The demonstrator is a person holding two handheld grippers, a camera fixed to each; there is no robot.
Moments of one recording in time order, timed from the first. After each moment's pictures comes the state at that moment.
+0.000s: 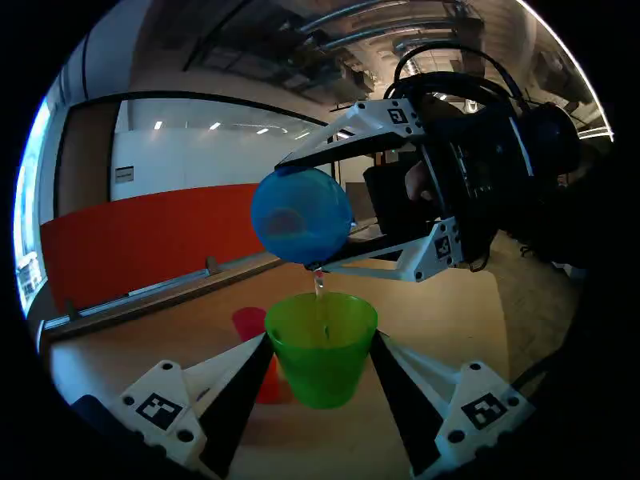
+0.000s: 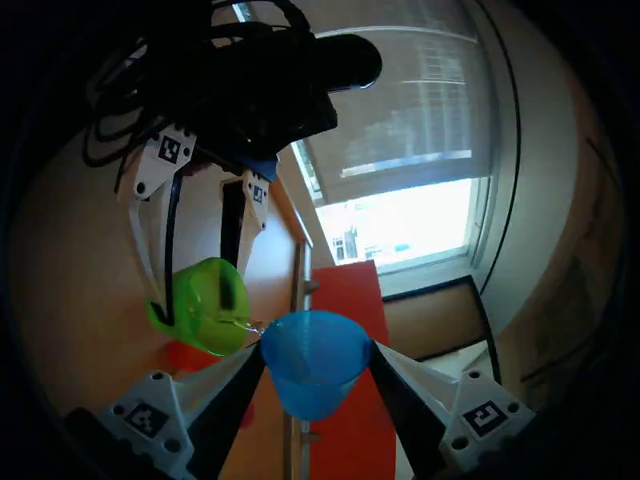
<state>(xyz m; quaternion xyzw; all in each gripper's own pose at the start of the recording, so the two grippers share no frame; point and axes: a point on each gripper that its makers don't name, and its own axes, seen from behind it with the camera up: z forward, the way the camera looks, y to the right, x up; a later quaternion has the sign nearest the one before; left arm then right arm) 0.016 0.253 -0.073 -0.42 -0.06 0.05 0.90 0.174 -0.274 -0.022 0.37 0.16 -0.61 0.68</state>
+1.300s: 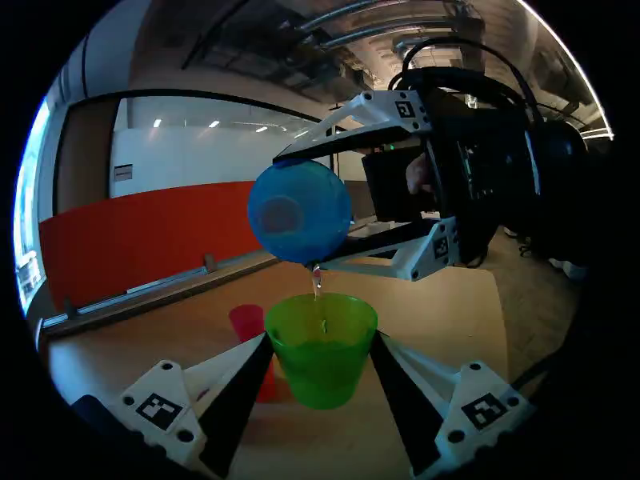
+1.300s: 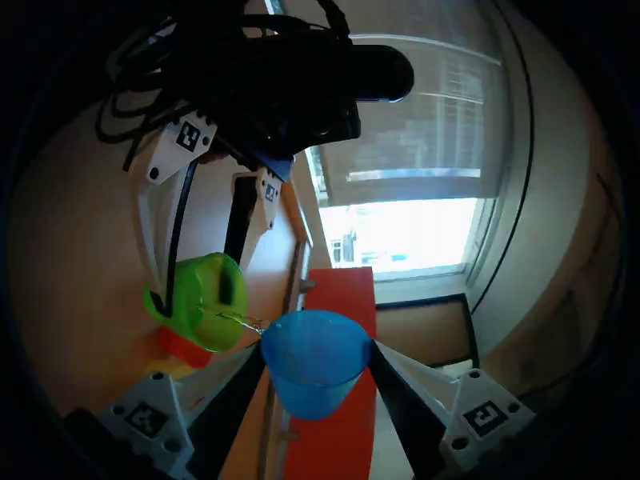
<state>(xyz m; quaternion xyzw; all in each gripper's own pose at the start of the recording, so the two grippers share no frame) 0.011 0.257 -0.073 -0.42 -0.07 0.05 0.90 0.171 -0.273 -0.035 0.36 0.19 -0.65 0.64</state>
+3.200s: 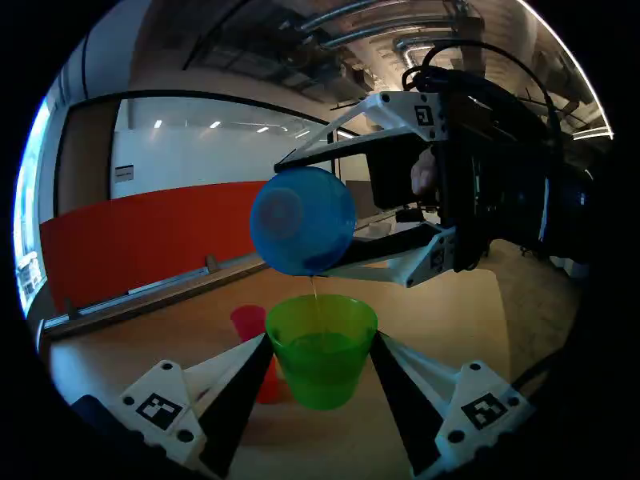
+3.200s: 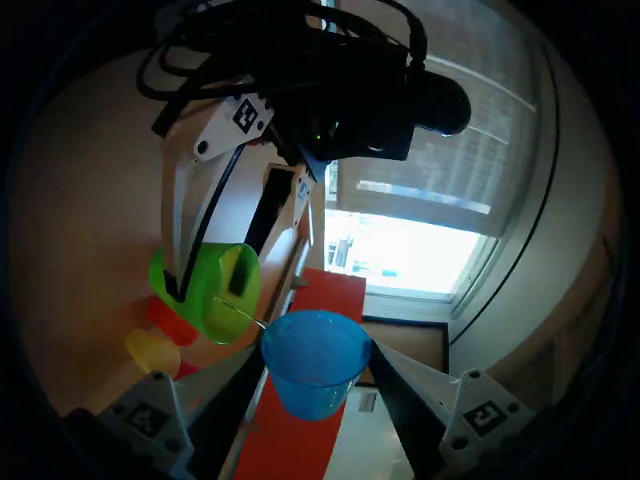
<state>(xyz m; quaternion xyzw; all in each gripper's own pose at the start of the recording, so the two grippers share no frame) 0.012 0.255 -0.073 -0.42 -0.07 0.06 0.90 0.163 -0.283 -0.048 0.32 0.22 -0.72 0.57</state>
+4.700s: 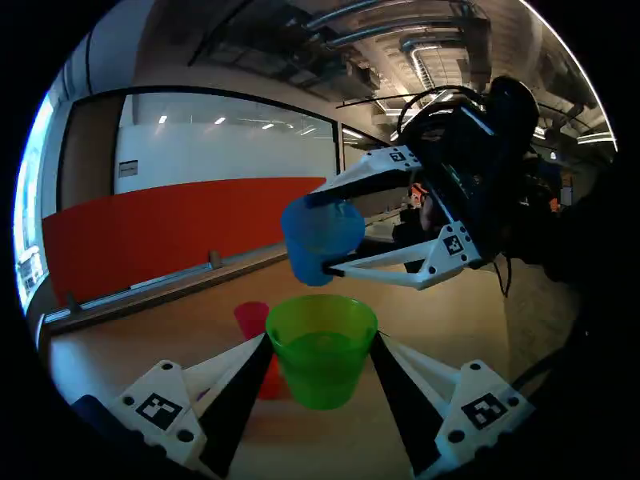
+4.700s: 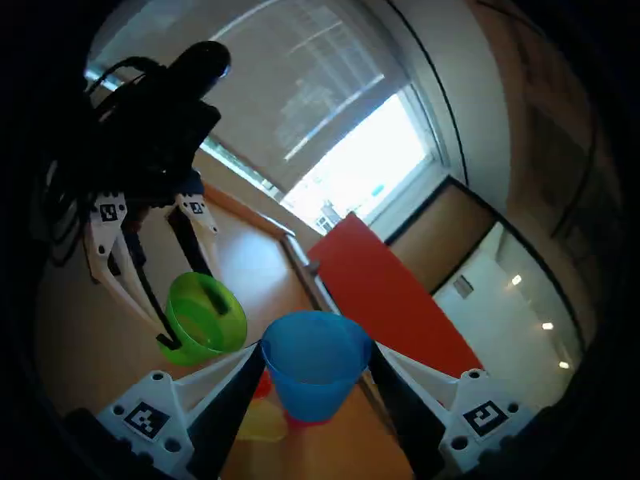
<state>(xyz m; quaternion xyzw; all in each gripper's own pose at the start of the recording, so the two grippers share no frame) 0.012 0.249 -0.070 -0.41 -0.07 0.05 0.91 0.131 -0.228 -0.029 0.37 0.03 -0.37 0.85</state>
